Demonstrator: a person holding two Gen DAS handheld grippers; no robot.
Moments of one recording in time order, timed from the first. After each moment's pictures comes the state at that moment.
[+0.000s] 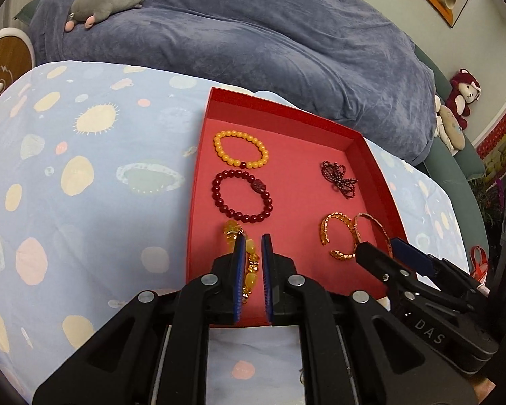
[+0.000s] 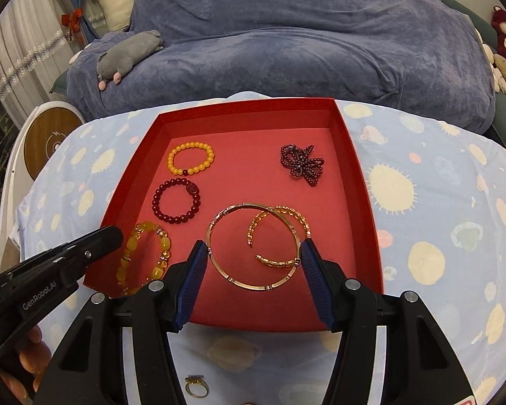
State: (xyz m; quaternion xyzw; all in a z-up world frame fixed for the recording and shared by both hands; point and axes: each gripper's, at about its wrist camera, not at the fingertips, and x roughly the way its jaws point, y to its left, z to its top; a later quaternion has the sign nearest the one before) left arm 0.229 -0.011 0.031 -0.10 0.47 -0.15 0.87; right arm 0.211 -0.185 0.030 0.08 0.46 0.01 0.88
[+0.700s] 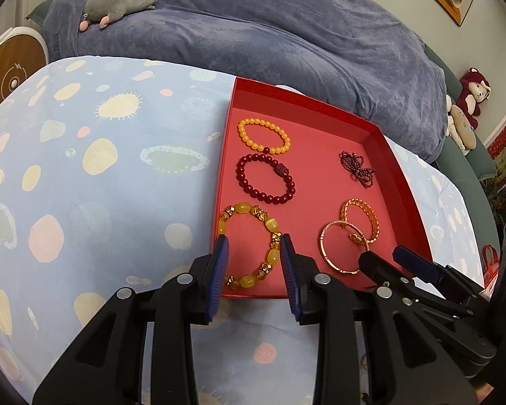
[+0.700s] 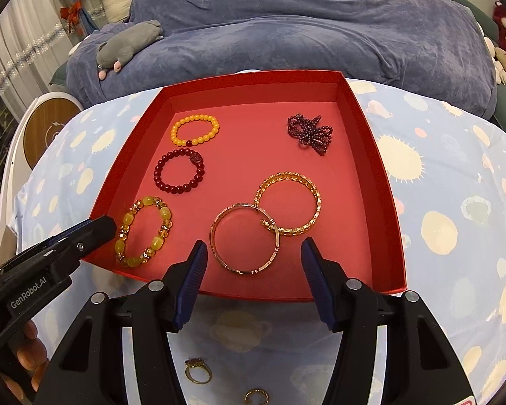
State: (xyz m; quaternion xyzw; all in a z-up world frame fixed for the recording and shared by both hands) left arm 0.210 -0.004 0.022 -0.08 0.47 -0.13 0.87; right arm 0.189 -0.178 0.015 0.08 0.48 0.01 0.87
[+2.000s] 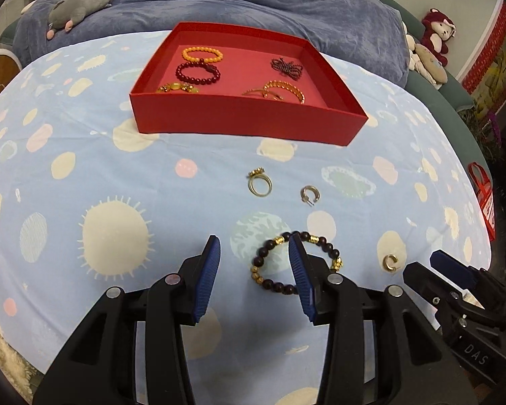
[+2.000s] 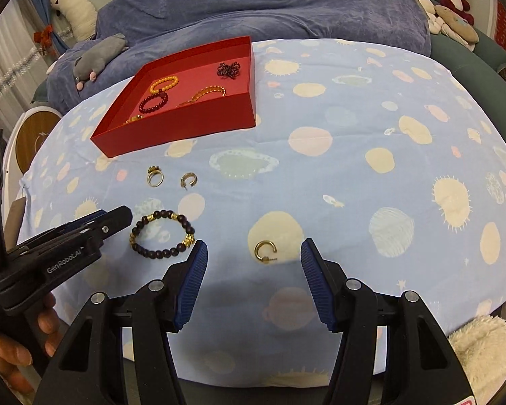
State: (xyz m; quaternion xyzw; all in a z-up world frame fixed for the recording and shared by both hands) left arm 0.062 -0.050 0.003 -0.01 0.50 -0.19 0.84; right arm -0.020 -0.218 0.018 0.13 0.48 -0.07 0.86
